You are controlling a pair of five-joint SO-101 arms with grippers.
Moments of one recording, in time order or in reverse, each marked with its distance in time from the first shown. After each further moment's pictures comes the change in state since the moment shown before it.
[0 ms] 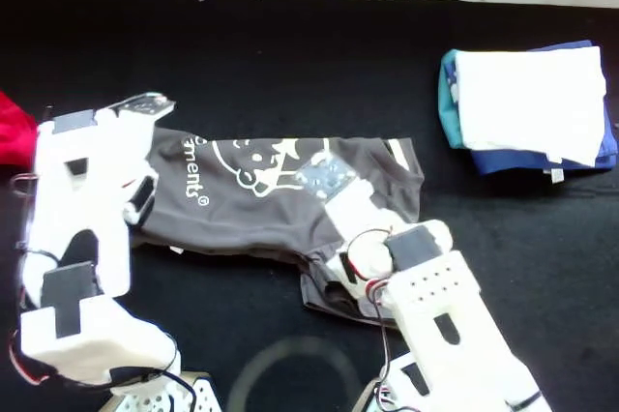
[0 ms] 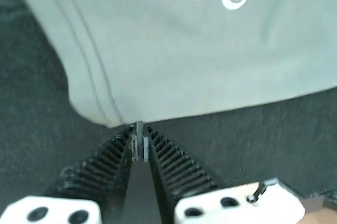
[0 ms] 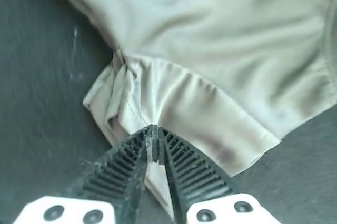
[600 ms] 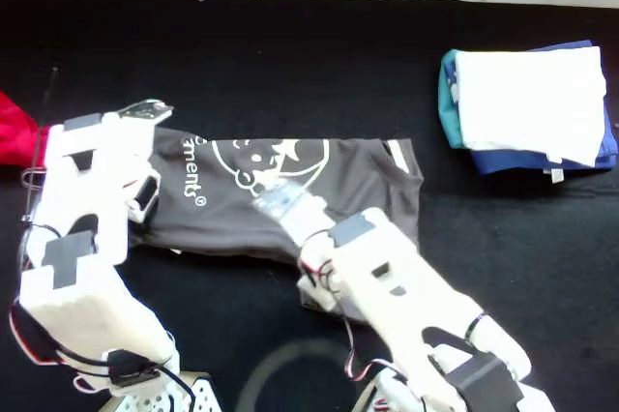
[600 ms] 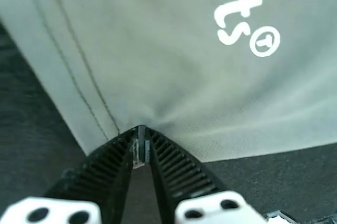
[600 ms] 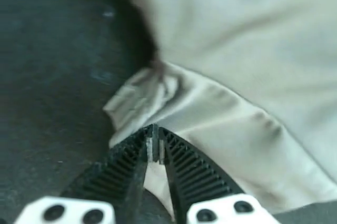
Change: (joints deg) left arm -4.1 14.9 -6.2 -4.9 0.8; right arm -11.4 24.0 -0.1 -9.6 -1.0
